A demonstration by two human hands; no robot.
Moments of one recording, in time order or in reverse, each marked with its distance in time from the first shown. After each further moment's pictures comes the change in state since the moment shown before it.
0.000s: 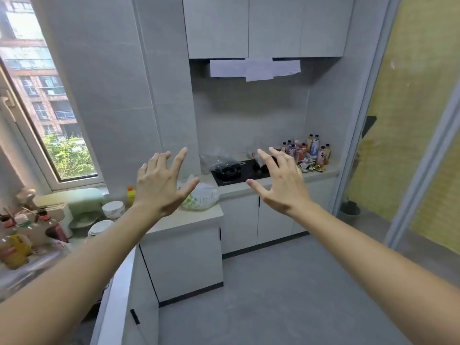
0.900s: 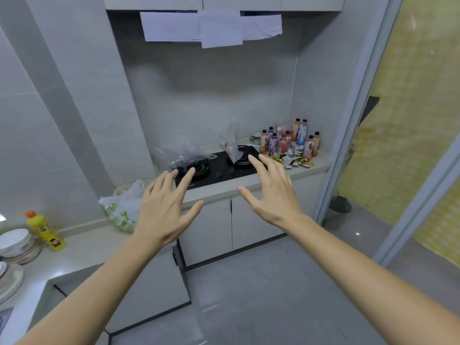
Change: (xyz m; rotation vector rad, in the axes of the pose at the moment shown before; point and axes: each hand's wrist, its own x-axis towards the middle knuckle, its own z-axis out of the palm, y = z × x) left_hand 0.229 0.193 0.263 -0.089 -0.082 0.101; right_hand 0.190 0.307 0.139 0.110 -0.067 0.061
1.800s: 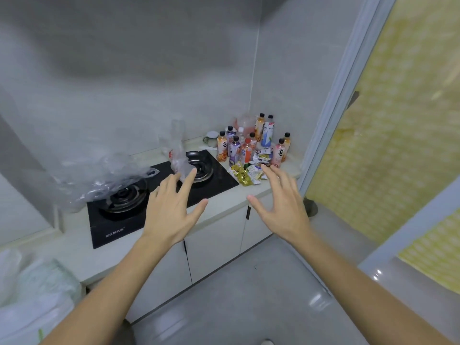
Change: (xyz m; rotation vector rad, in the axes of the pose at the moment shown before) left_hand 0.364 0.046 0.298 -0.293 -0.131 0.090; right_hand 0.249 0.269 0.122 -0.078 0.005 0.307
